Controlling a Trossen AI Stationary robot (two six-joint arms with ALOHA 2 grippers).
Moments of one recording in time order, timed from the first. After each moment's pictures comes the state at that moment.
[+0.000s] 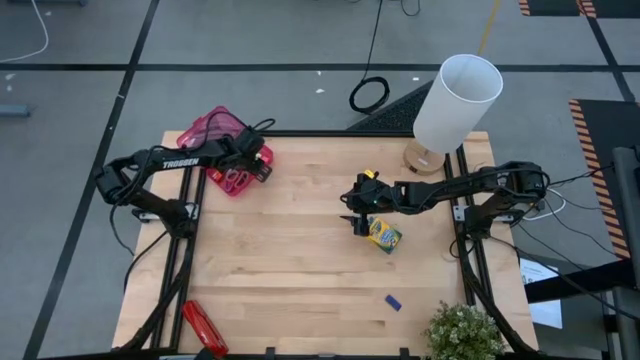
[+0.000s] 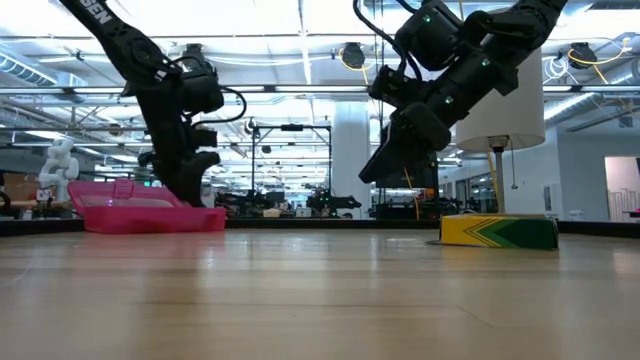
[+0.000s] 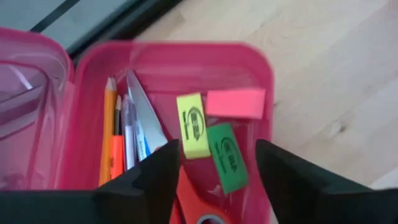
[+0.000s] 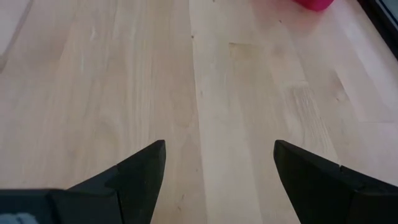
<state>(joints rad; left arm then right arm) 0.69 1.42 0.74 -0.40 -0.23 -0.15 -0.09 1.55 0.73 0.12 0.08 -0.11</state>
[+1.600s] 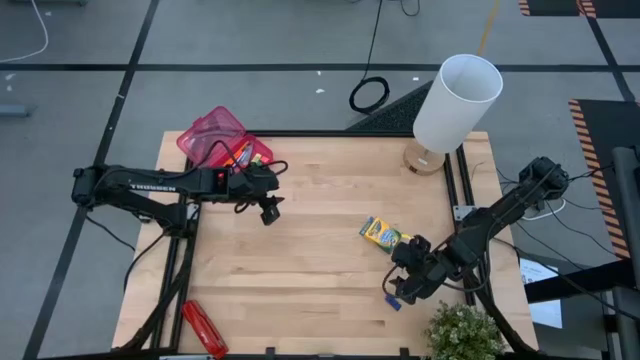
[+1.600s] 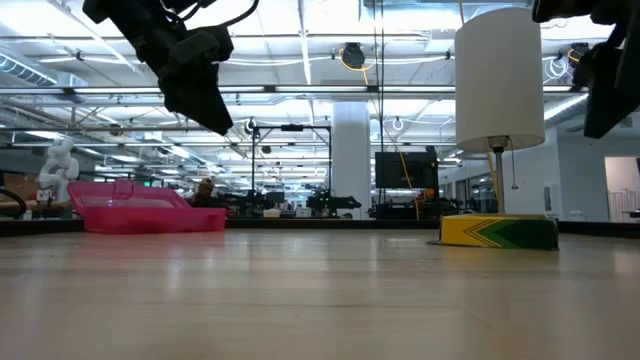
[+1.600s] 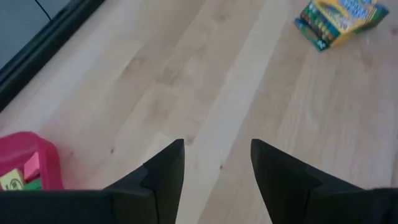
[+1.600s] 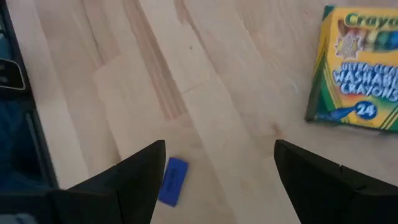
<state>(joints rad) 0.10 1.19 0.83 -0.48 -0.21 -0.27 0.68 1.33 0.88 -0.70 0.28 1.11</state>
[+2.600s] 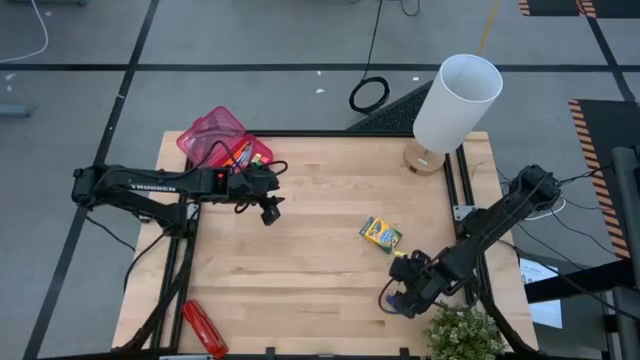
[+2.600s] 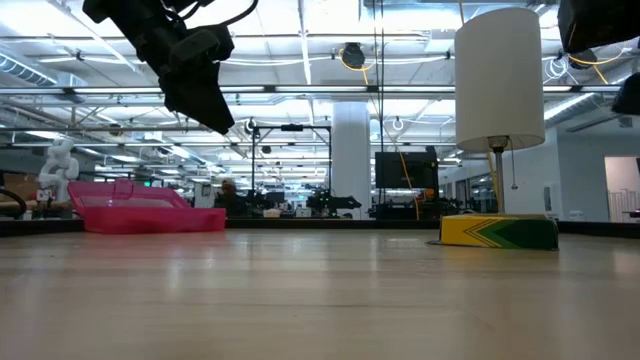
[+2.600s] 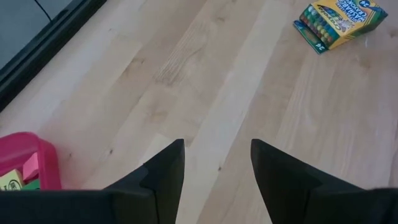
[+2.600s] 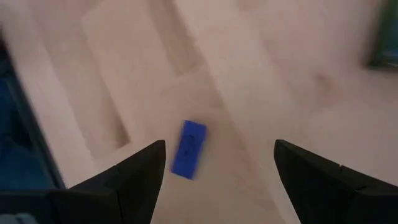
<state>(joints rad) 0.10 1.19 0.83 -0.47 -0.22 -0.27 0.74 1.47 0.88 -0.64 0.17 1.21</state>
